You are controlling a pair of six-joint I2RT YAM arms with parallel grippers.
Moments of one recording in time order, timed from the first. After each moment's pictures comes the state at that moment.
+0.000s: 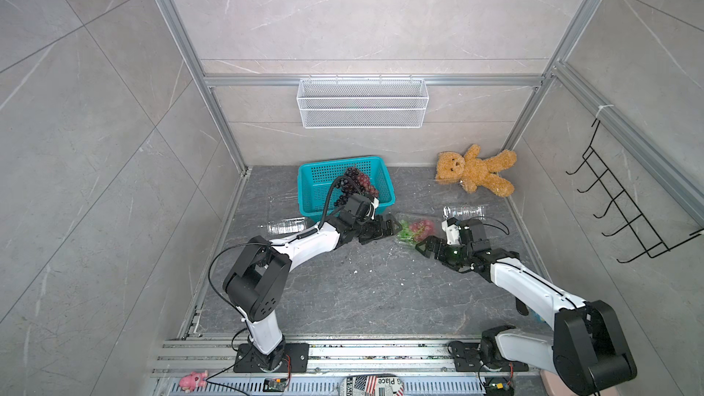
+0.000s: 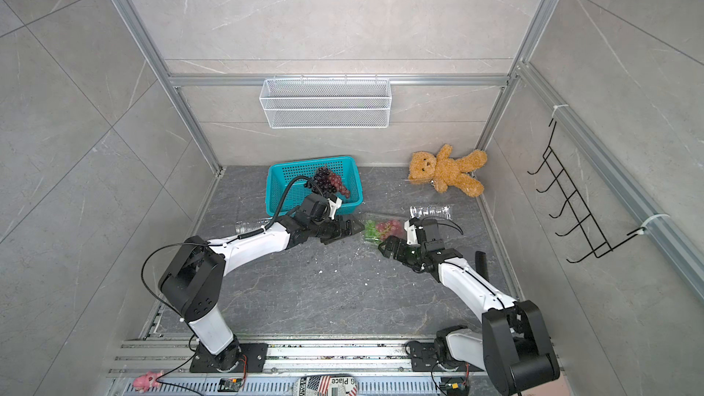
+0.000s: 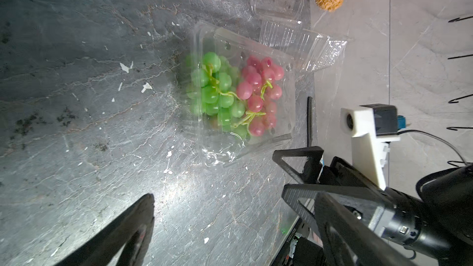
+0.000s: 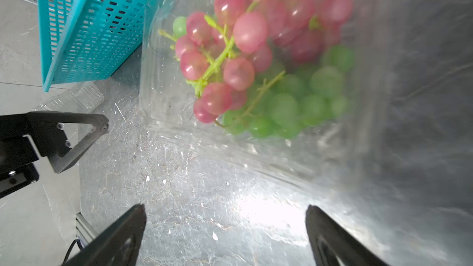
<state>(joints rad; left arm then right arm) -0.68 1.74 1.15 -0.12 0.43 -0.80 0.24 1.28 0.61 -0.22 -0.42 0.59</state>
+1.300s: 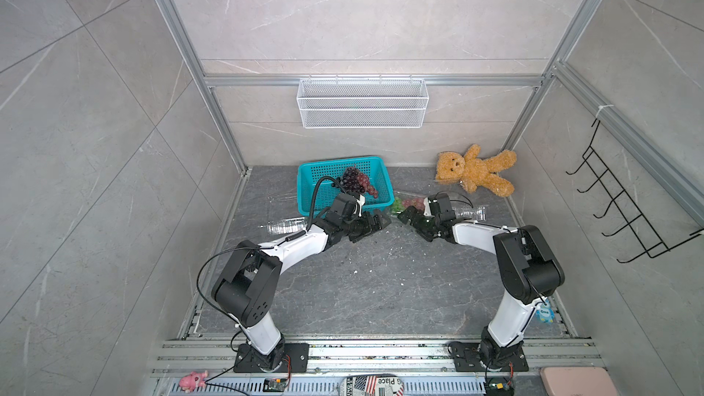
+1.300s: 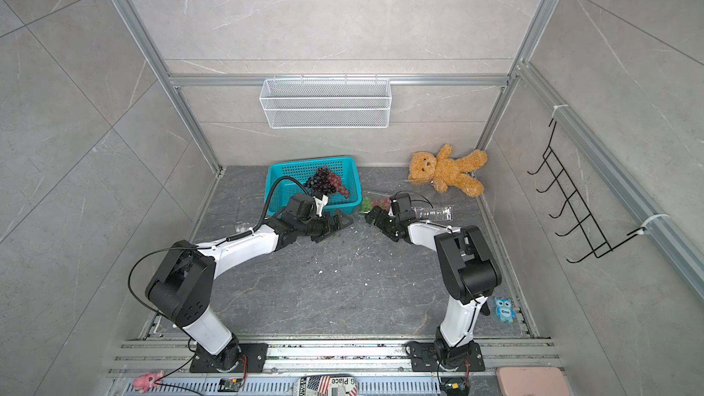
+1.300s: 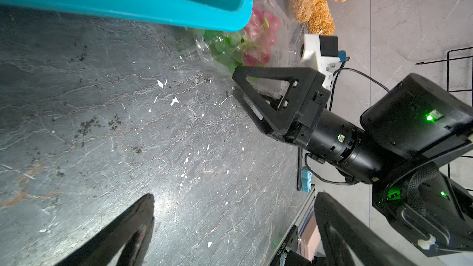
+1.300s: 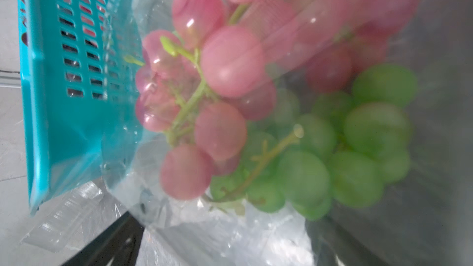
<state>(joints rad) -0.61 1.68 1.07 -0.04 0.45 -0.86 0.29 1.84 1.04 0.00 -0.27 0.79</state>
